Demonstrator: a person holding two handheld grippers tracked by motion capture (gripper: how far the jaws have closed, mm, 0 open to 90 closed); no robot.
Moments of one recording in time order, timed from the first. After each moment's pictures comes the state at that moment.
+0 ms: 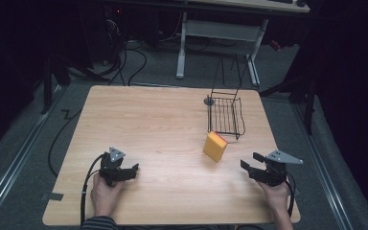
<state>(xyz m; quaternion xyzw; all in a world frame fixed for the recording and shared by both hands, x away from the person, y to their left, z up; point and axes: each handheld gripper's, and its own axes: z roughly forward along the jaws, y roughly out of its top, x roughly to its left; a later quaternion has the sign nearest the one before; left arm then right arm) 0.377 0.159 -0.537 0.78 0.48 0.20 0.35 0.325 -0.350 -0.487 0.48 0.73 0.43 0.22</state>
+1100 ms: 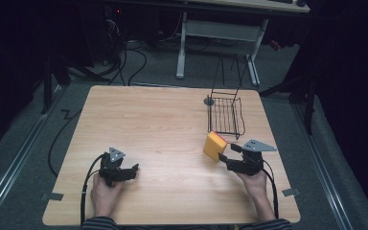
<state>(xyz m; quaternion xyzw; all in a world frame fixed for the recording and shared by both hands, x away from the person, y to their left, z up) 0.377 0.160 -0.537 0.78 0.48 0.20 0.35 0.361 -0.288 -0.480 0.43 0.76 0.45 0.20</state>
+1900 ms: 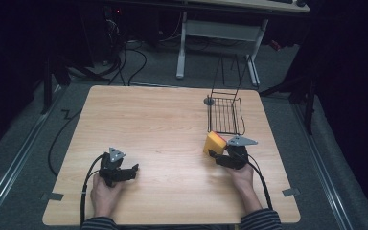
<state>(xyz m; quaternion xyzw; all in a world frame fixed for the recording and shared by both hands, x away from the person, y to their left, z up) 0.376 0.160 -0.537 0.78 0.48 0.20 0.34 0.396 -0.262 -0.510 0.43 0.78 0.42 0.19</state>
